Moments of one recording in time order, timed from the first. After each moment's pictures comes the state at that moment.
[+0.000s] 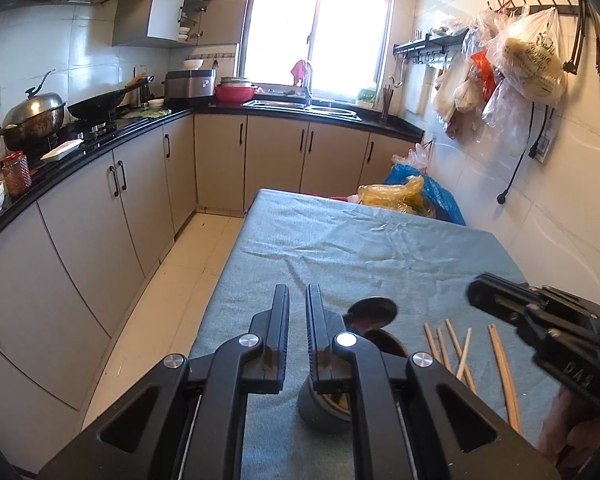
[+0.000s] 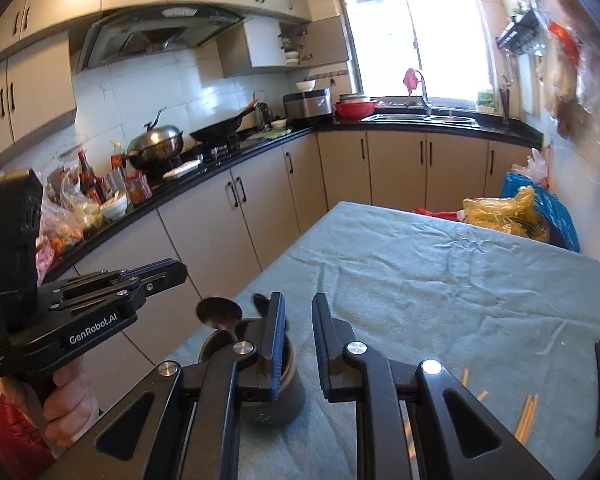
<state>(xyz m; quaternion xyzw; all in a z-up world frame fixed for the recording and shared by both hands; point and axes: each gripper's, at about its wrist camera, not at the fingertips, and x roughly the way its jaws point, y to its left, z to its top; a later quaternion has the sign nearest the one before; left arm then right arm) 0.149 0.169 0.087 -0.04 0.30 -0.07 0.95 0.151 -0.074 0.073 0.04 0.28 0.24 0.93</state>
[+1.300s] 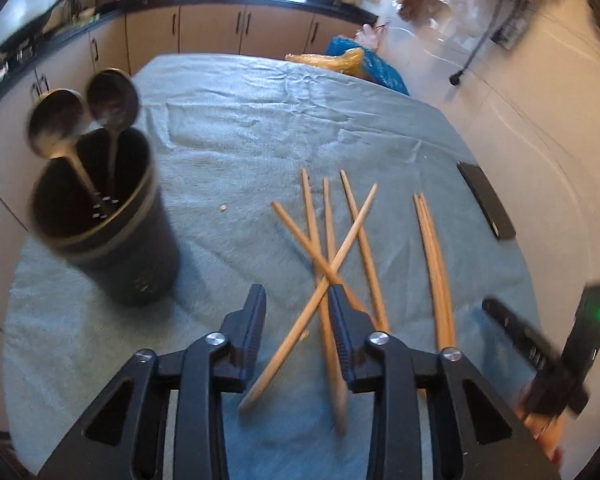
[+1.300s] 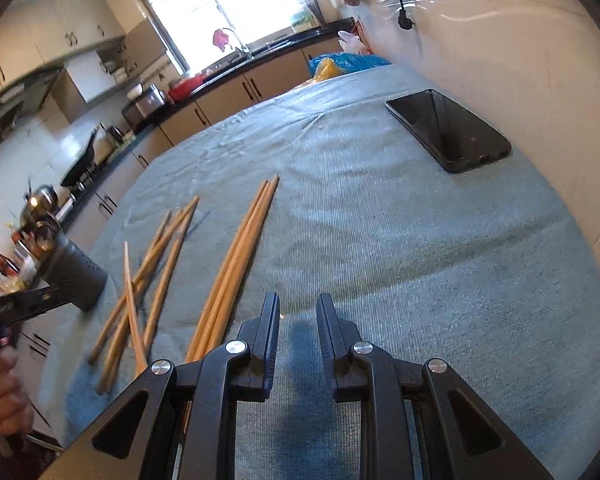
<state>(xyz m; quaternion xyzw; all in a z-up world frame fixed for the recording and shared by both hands) 0.134 0.012 -0.004 -0.05 0.49 -0.16 0.85 0.038 -0.318 -0.074 0.22 0.38 0.03 0.90</state>
